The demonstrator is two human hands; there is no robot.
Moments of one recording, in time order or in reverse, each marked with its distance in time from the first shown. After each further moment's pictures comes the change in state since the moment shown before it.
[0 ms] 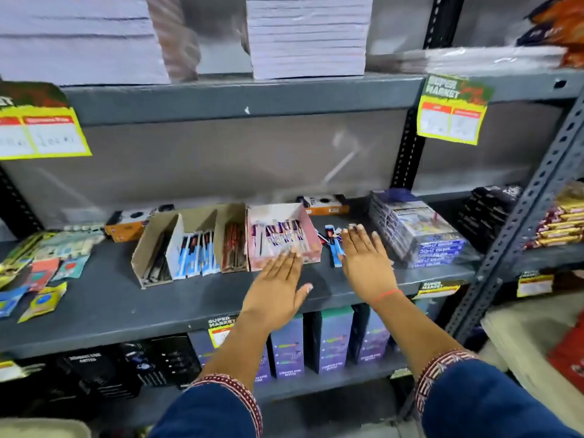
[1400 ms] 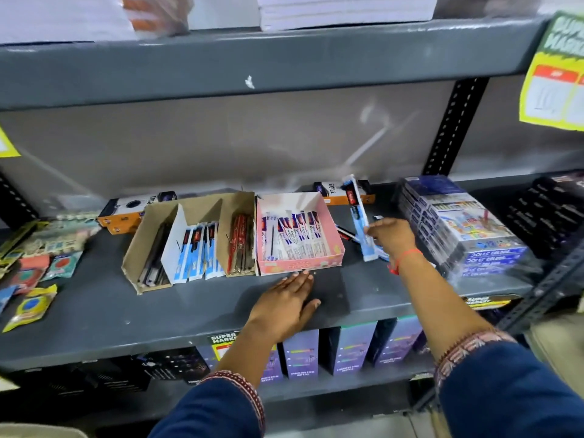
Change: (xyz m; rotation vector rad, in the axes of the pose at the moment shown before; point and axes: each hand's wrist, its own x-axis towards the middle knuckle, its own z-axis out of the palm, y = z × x) left_hand 0.029 -0.038 0.067 -0.166 -0.131 0.039; right_hand 0.104 0.017 0.015 1.118 -0.141 0.625
